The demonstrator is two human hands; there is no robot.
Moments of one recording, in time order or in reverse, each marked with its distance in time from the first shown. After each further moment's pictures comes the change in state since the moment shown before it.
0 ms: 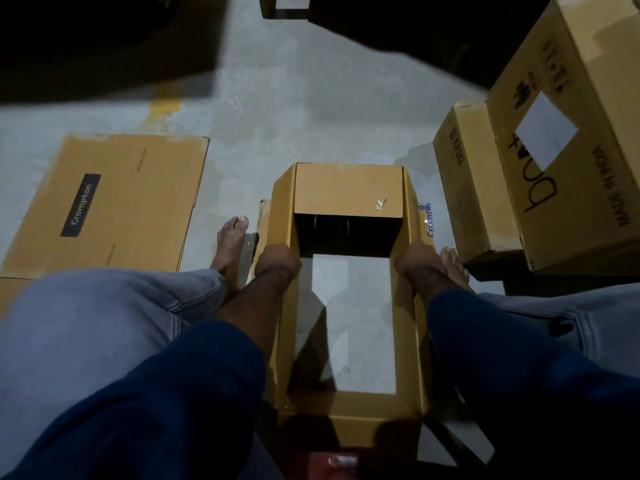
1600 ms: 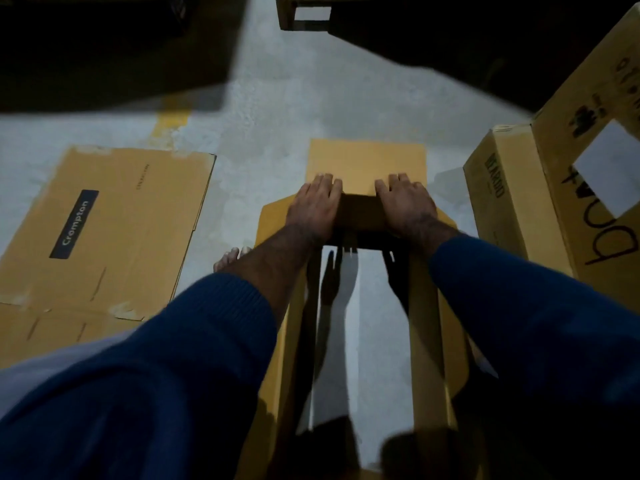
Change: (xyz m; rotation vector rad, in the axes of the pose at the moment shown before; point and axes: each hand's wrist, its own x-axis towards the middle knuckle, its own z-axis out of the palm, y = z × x) left_hand 0.016 0.153 -0.117 0.537 0.410 0.824; right_hand 0.147 -0.152 -0.035 -0.671 0.325 -0.647
